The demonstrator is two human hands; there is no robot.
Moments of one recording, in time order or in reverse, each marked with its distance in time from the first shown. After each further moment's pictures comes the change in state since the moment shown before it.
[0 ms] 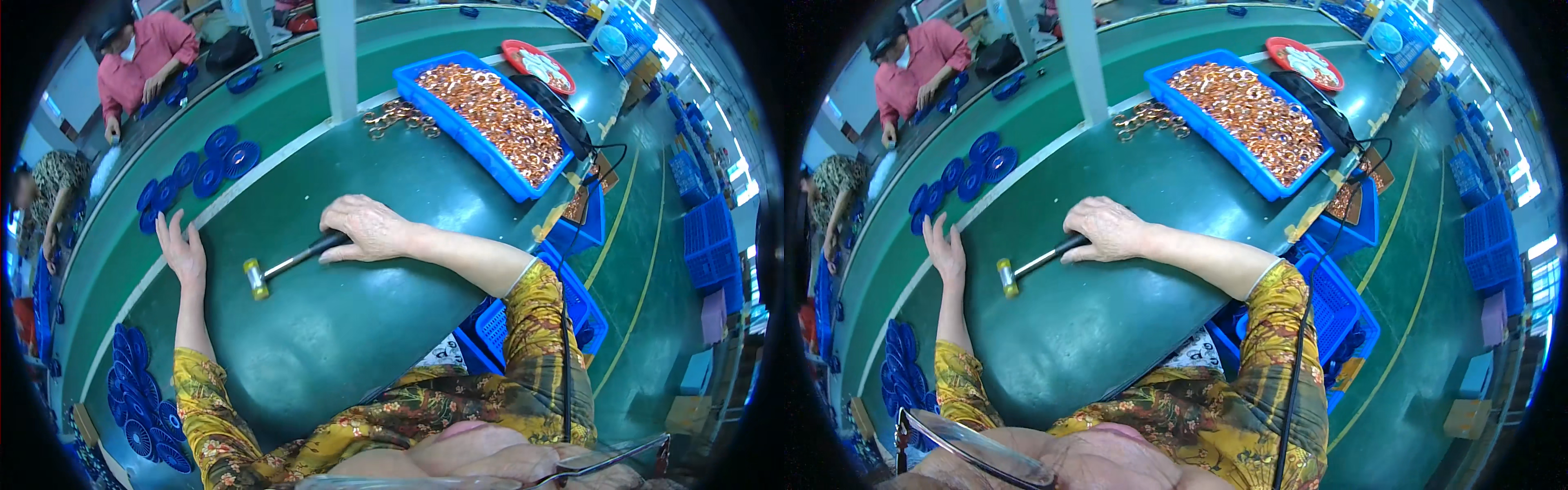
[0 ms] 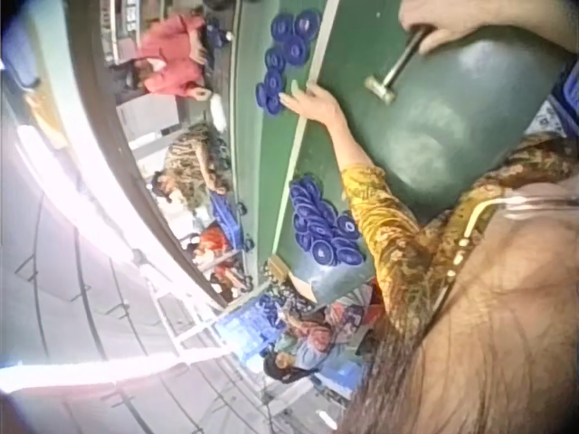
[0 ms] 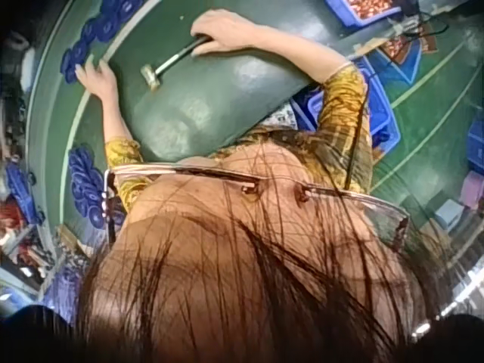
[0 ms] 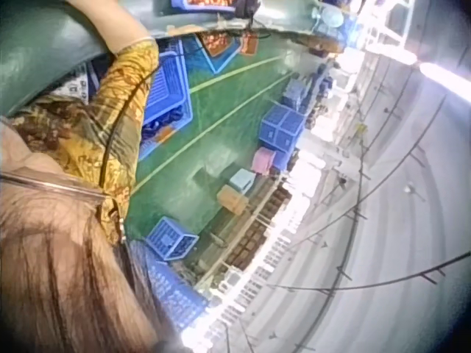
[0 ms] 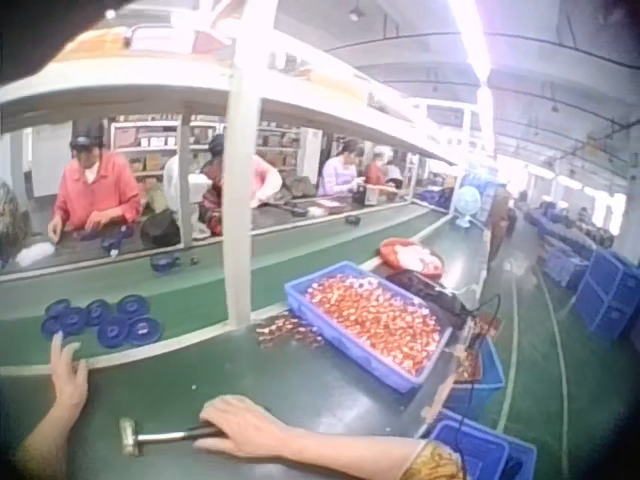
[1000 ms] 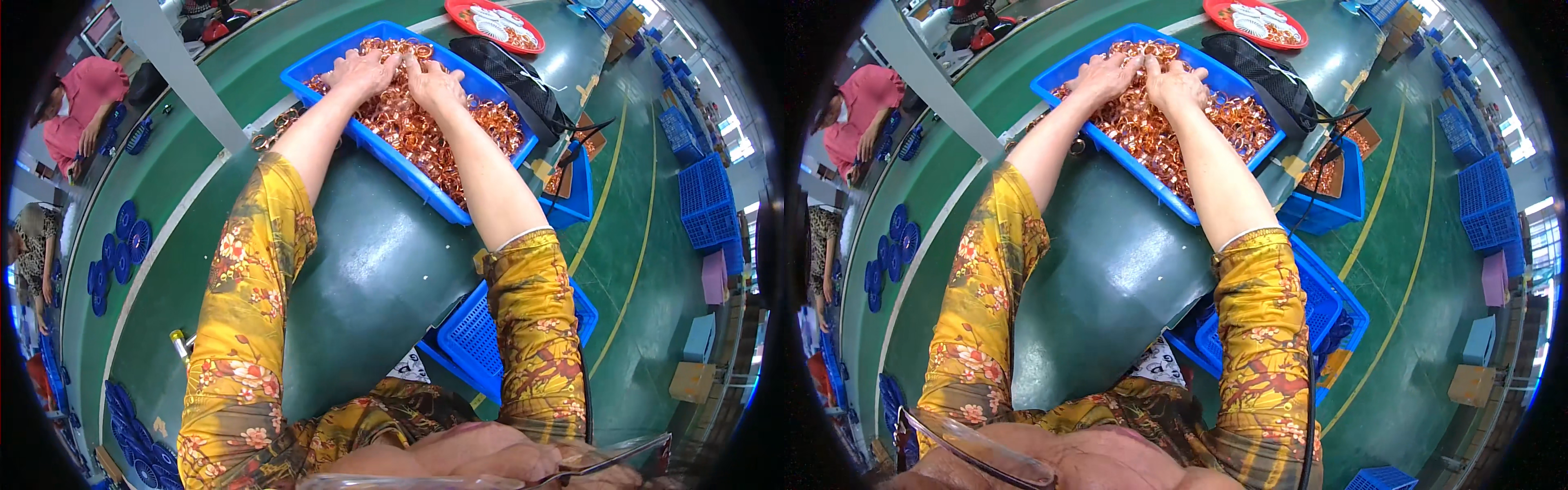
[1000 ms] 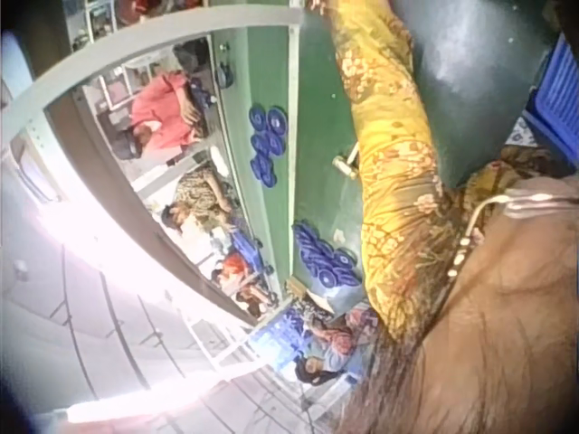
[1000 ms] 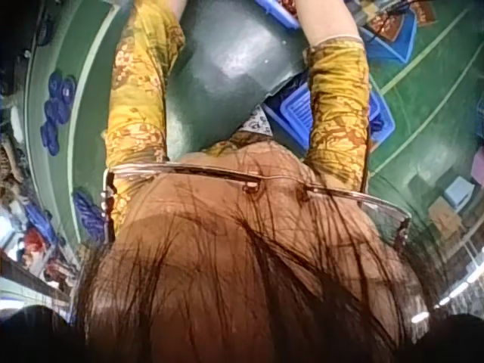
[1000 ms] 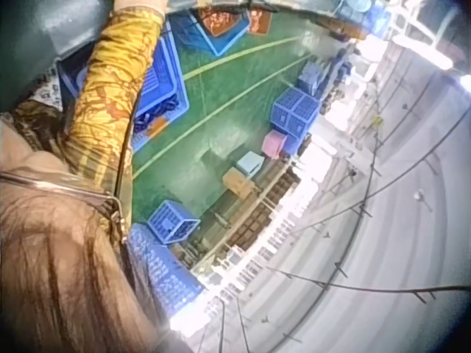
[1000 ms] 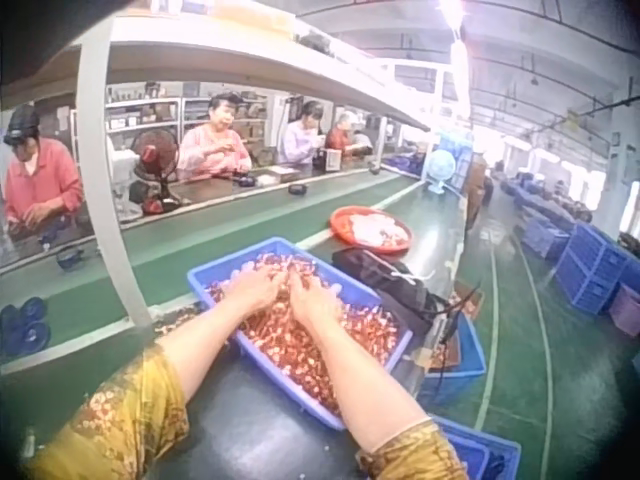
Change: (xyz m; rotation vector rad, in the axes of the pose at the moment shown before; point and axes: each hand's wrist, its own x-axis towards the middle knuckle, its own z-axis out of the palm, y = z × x) left_hand 0.132 0.503 0.216 -0.192 -0.860 0.144; right_hand -0.075 0.230 -0.184 -0.214 0.405 1.492
